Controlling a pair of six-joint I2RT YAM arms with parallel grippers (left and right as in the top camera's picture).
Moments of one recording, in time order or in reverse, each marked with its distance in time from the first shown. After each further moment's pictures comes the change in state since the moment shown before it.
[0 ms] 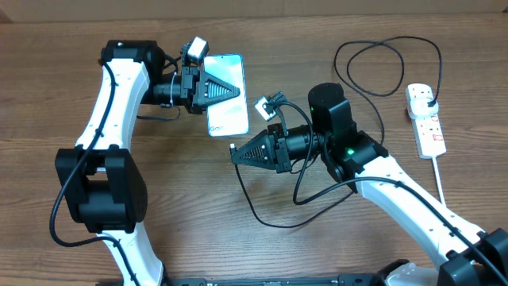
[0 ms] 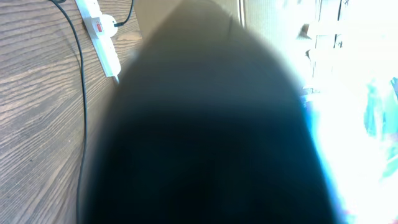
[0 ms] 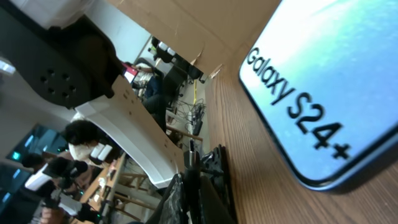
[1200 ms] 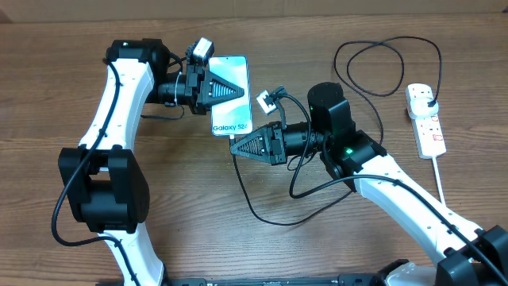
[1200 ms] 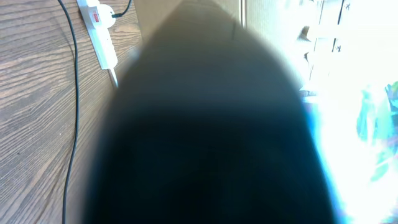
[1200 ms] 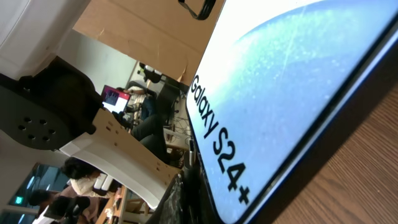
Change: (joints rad) left arm -0.020 0.000 0.000 0.040 0.002 -0.096; right arm 0.000 0.011 0.000 0.032 0.101 0.156
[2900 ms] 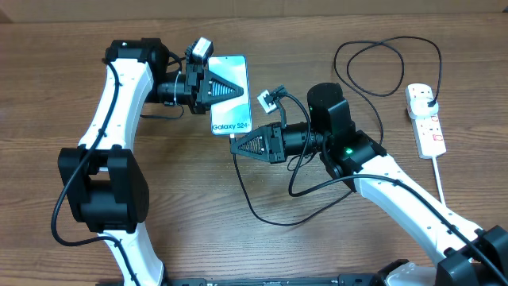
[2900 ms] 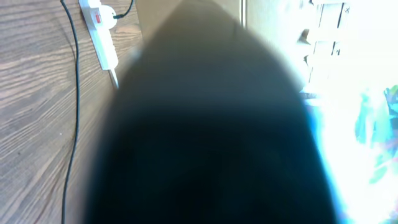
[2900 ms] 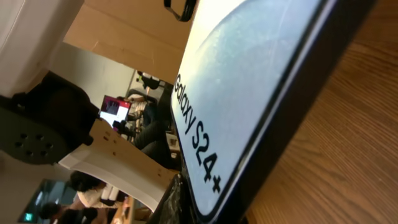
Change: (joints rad) left arm 0.000 0.000 0.000 0.023 0.000 -0.032; right arm 0.000 0.000 0.000 -0.016 0.036 0.074
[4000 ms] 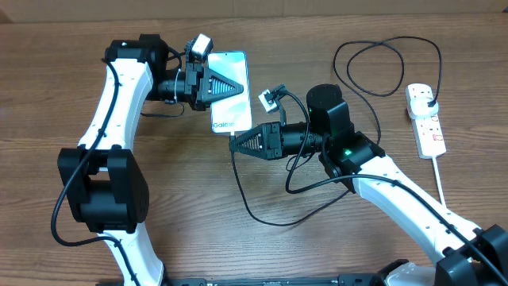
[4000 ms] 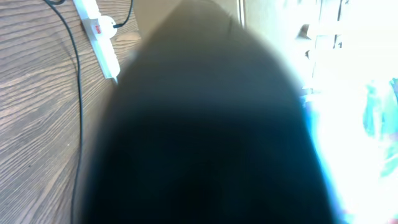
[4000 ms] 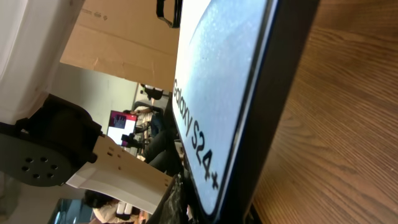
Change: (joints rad) left arm 0.001 0.000 0.000 0.066 -0.002 0.000; right arm 0.005 0.001 -0.011 0.038 0.033 0.125
